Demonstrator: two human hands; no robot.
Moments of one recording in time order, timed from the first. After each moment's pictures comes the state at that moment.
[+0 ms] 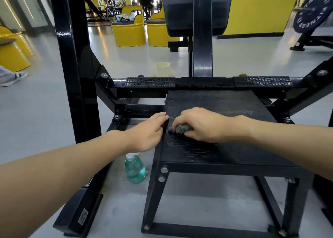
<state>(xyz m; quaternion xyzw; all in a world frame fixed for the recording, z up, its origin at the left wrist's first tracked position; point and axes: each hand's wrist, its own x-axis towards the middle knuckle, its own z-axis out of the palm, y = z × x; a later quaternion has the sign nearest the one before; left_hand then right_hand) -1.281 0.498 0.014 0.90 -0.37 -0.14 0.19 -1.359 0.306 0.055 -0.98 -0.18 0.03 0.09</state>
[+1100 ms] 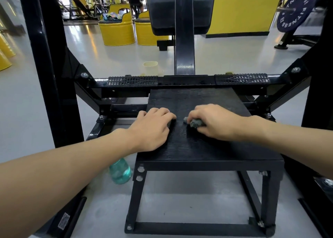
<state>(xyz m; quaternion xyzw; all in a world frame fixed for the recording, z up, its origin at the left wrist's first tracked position) -1.317 0.439 0.030 0.90 -0.43 0.00 0.06 -1.396 0.232 0.049 -0.99 -0.10 -0.01 0.10</state>
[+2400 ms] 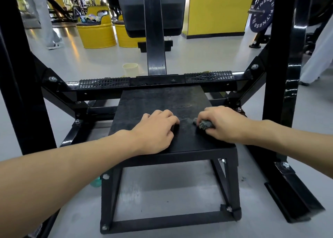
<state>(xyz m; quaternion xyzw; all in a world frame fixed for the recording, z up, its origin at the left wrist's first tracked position) -1.372 0.368 0.035 0.87 -0.49 -0.03 0.07 -1.475 0.160 0.048 -1.00 -0.01 -0.02 0.07</state>
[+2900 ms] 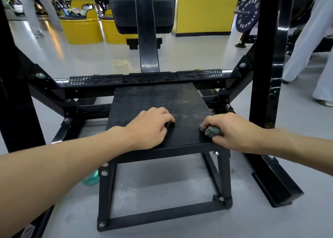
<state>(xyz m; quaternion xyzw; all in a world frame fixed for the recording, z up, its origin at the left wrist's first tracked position) -1.363 0.378 0.032 0.84 -0.53 -0.03 0.10 -1.523 0.170 0.050 -0.99 0.04 0.00 0.09</state>
